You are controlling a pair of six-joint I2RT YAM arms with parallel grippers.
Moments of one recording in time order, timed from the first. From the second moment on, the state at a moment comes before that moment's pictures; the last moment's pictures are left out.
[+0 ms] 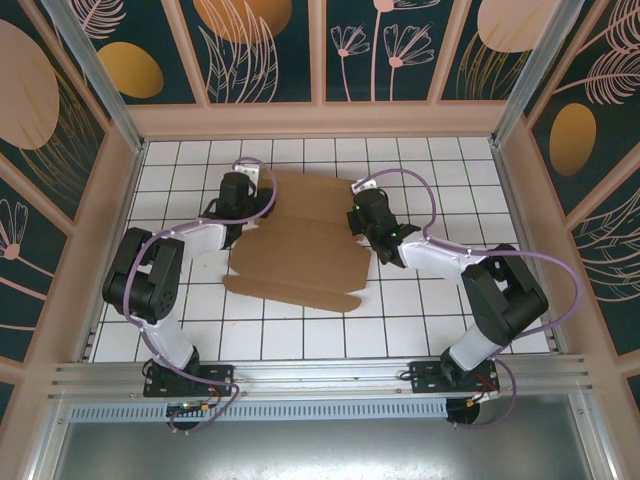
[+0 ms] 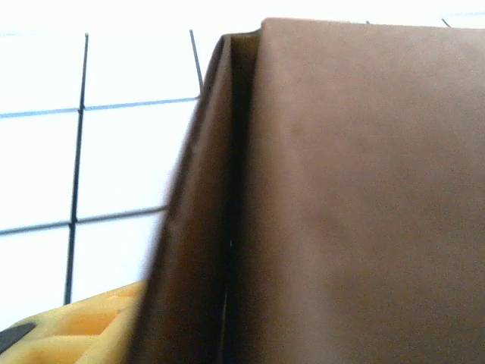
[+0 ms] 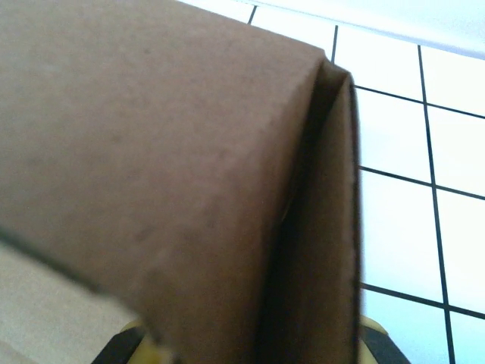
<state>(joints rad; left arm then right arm) -0.32 1.75 0.92 0.28 -0.02 -0.18 0.64 1.59 0.88 0.11 0.37 0.11</state>
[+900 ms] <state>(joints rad) -0.32 1.56 0.82 0.37 0.14 -0.26 0.58 1.59 0.86 0.20 0.37 0.08</state>
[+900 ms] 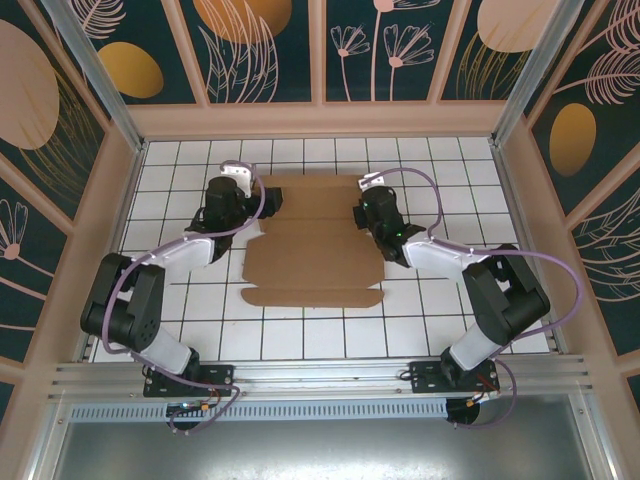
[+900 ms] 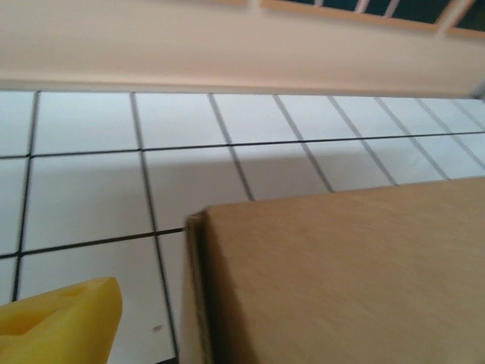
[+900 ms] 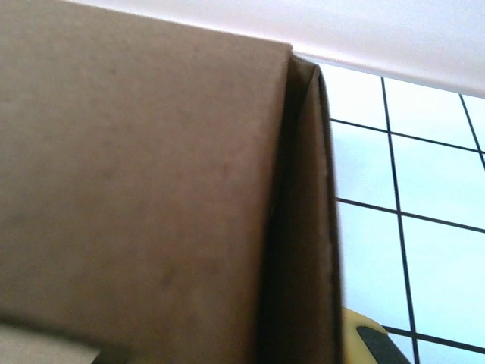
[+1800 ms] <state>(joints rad) -0.31 1.64 0.93 0.33 0.30 -0.55 0.52 1.59 0.67 0.47 0.37 0.11</state>
